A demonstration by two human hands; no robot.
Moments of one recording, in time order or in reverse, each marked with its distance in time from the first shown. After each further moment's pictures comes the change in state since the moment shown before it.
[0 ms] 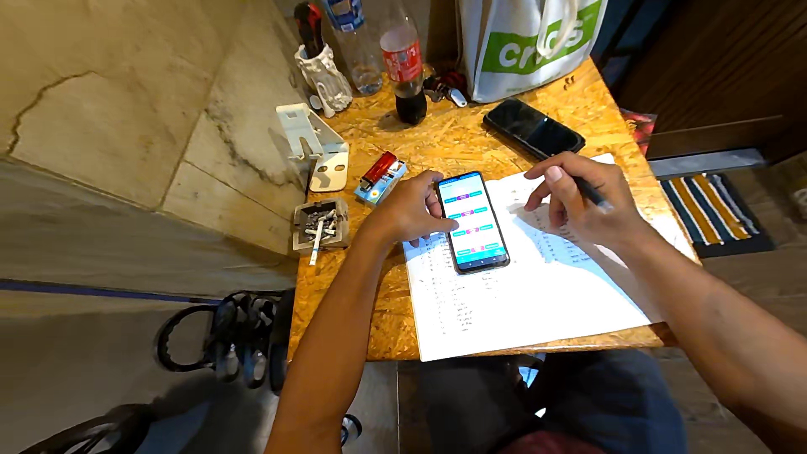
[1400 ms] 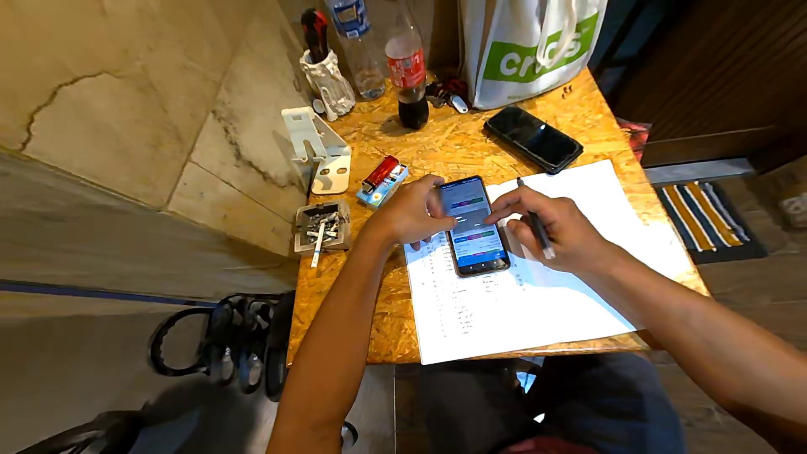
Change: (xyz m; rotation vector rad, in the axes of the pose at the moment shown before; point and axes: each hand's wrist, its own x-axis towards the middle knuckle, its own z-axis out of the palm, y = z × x) left_hand -0.001 0.001 -0.003 -0.028 -0.020 0.000; right_hand -0.003 -0.010 0.035 -0.138 -0.155 -0.144
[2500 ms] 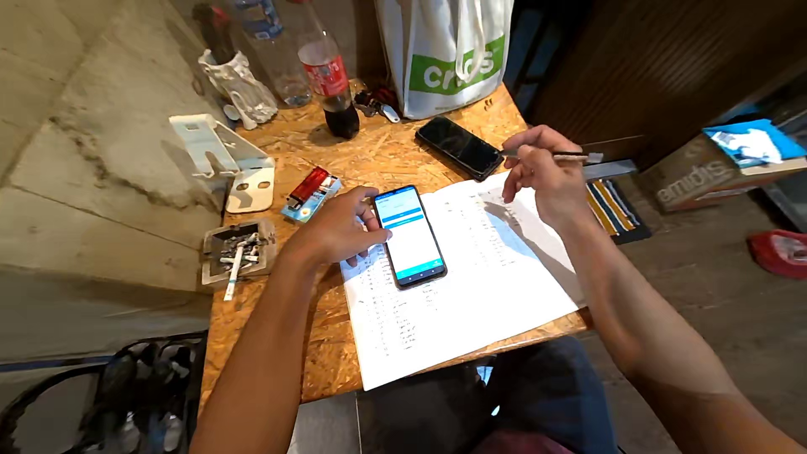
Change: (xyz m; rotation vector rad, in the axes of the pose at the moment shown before) left_hand 0.003 -0.001 0.001 0.015 0.021 -0.048; right_hand -0.002 0.038 -0.074 0.434 0.473 0.240
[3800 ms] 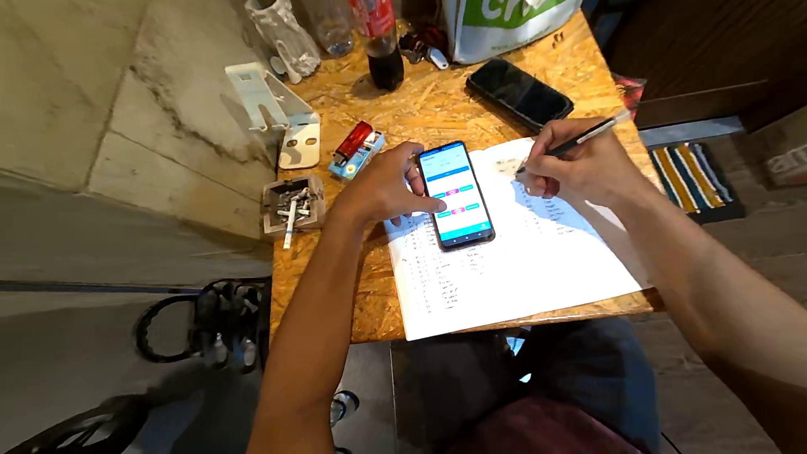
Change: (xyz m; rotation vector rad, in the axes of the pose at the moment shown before) left_hand -0.004 -0.001 0.001 0.035 -0.010 0.032; right_hand -0.014 0.012 0.025 -0.077 -0.336 0.214
